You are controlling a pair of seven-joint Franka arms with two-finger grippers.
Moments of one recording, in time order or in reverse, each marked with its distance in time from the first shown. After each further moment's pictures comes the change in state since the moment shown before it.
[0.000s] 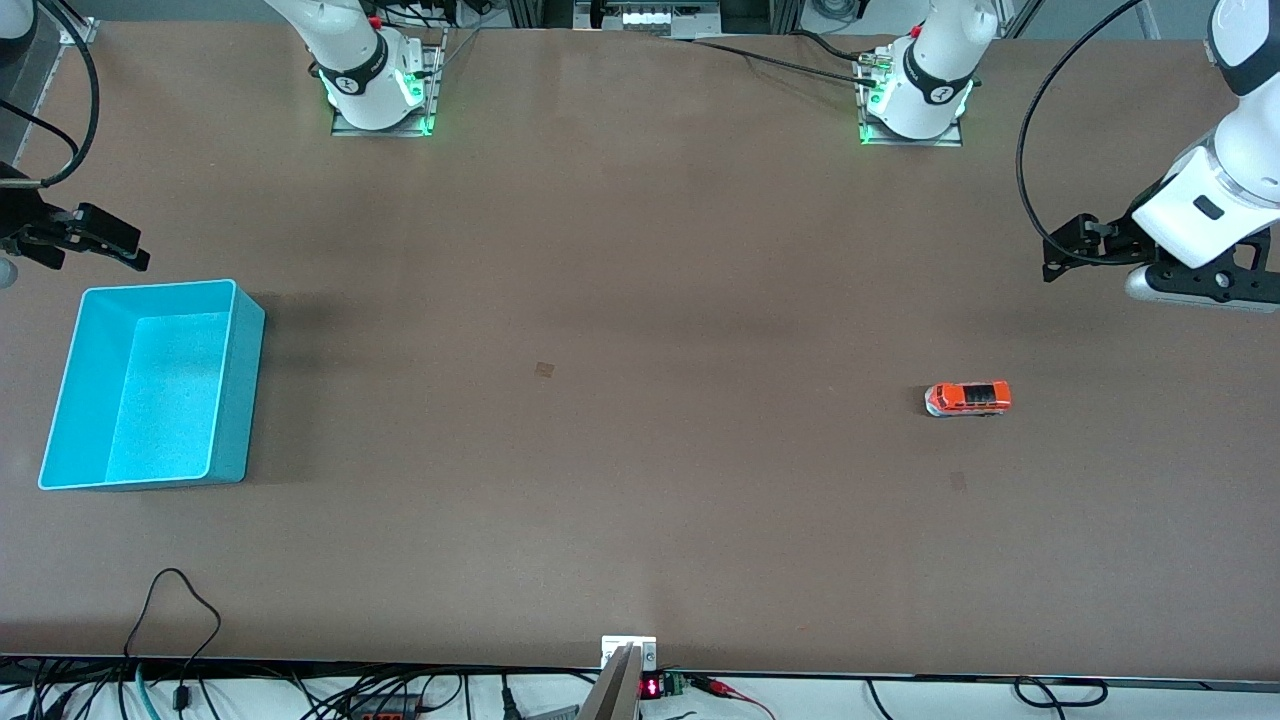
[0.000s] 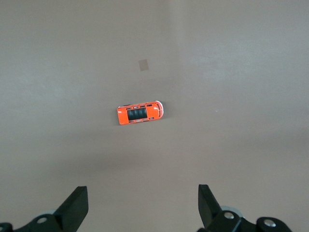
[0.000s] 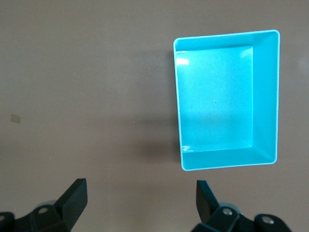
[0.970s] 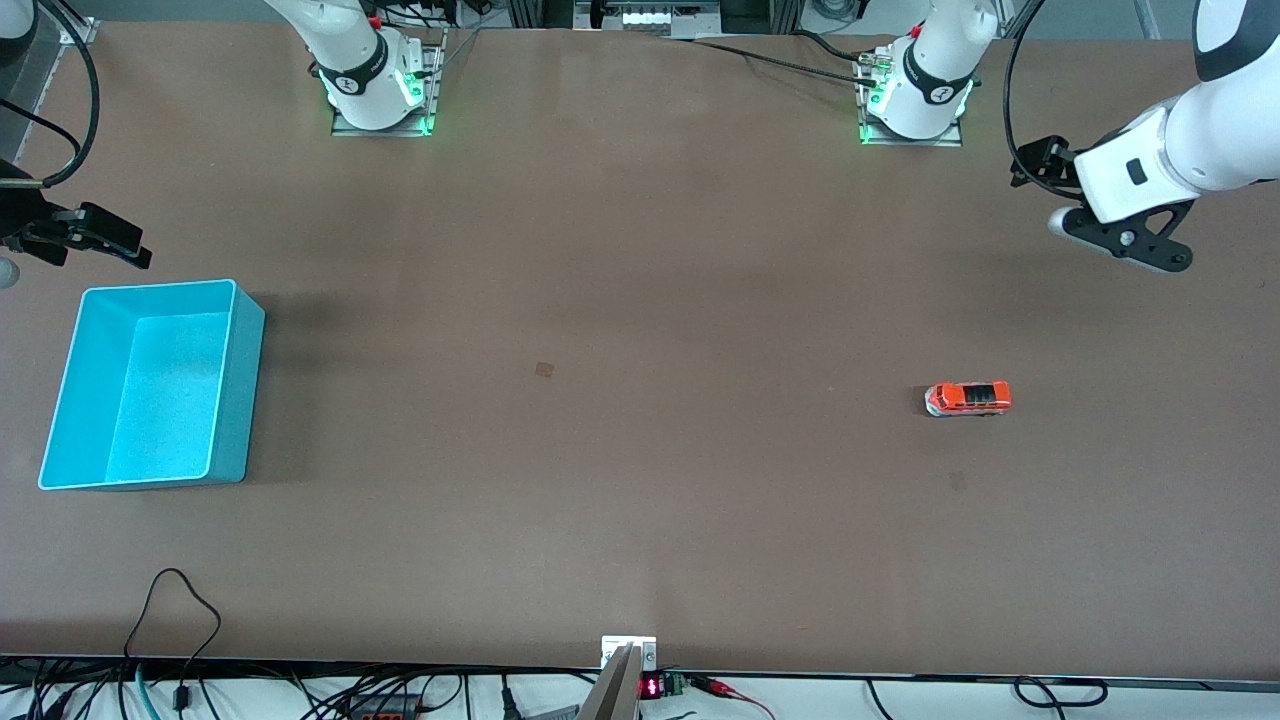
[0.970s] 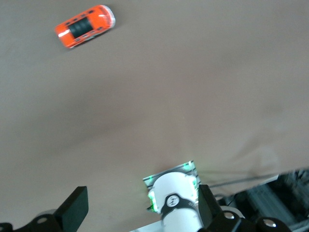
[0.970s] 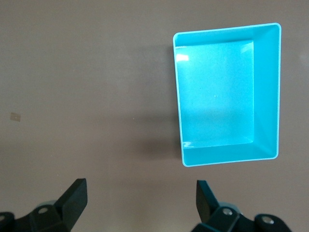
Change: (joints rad) left arm -0.011 0.003 -0.029 0.035 -0.026 -0.401 0.294; right arm 0.000 0.000 0.000 0.000 0.000 -0.020 0.007
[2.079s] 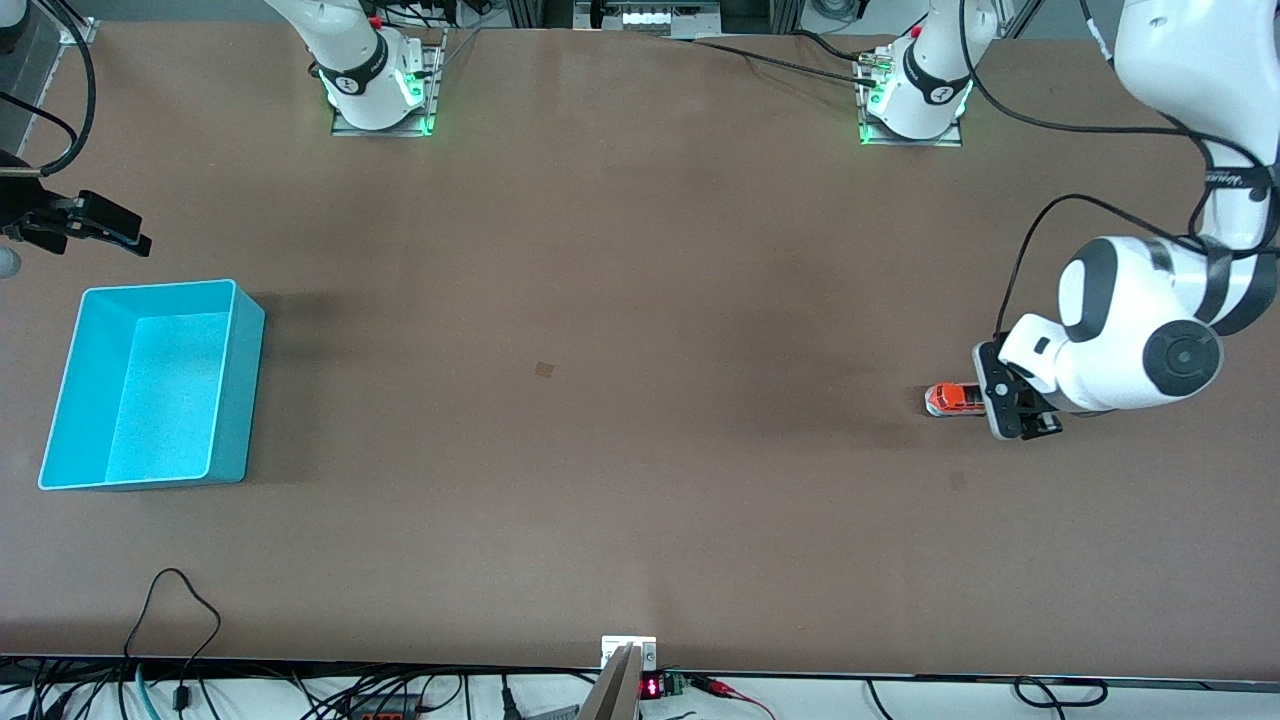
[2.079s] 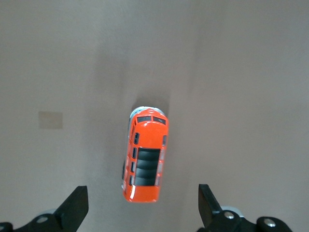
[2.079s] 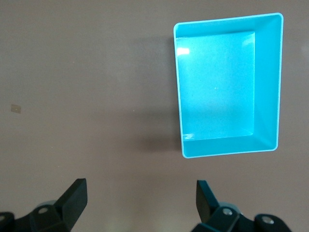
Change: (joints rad) left arm 0.073 0.476 0.002 -0.080 0.092 0.770 1.017; right arm 0.000 -0.012 -0.002 0.000 0.000 -0.036 0.000
